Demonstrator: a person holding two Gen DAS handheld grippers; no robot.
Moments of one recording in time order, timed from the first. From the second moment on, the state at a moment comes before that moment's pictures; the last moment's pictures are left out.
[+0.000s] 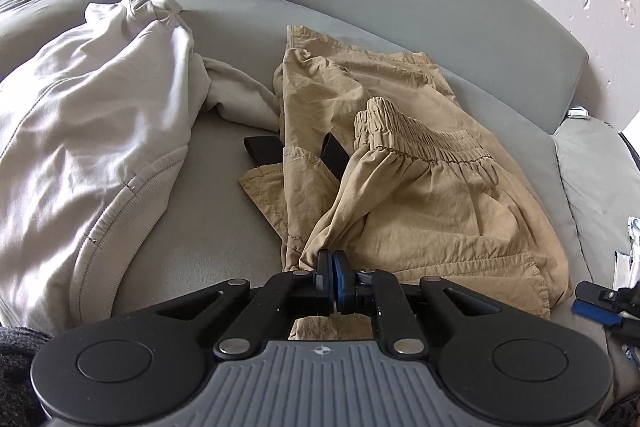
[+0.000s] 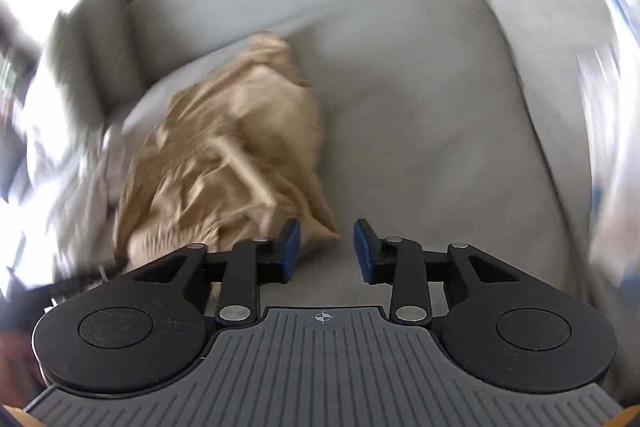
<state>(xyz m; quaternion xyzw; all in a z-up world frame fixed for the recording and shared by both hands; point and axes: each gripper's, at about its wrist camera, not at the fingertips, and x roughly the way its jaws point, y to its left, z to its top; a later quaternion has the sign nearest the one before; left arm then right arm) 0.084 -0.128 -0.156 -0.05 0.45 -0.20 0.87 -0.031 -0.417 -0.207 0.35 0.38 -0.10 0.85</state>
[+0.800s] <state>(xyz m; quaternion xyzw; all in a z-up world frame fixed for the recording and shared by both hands) 0.069 -0.127 -0.131 -0.04 0.43 -0.21 0.88 -0.032 -0.442 -0.170 0.39 0.28 -0.16 0.86</state>
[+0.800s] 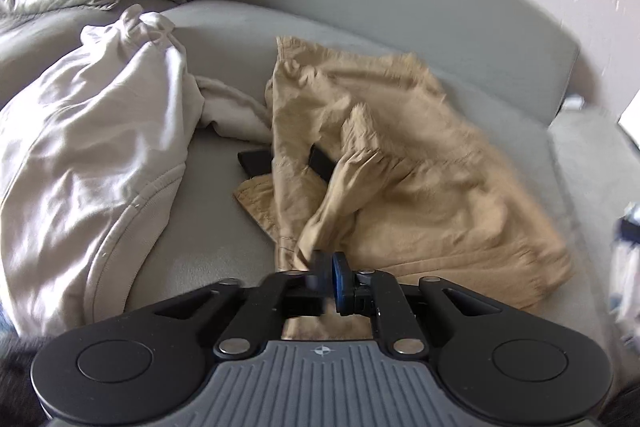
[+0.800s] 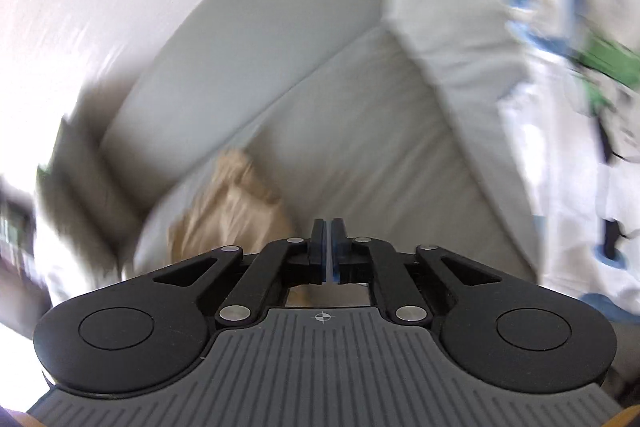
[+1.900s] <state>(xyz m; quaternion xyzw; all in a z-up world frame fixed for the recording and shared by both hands) 0.168 -0.145 -0.087 -0.04 0.42 -0.23 0.88 0.114 -0.349 -0.132 0.19 0.38 -0.03 0.91</state>
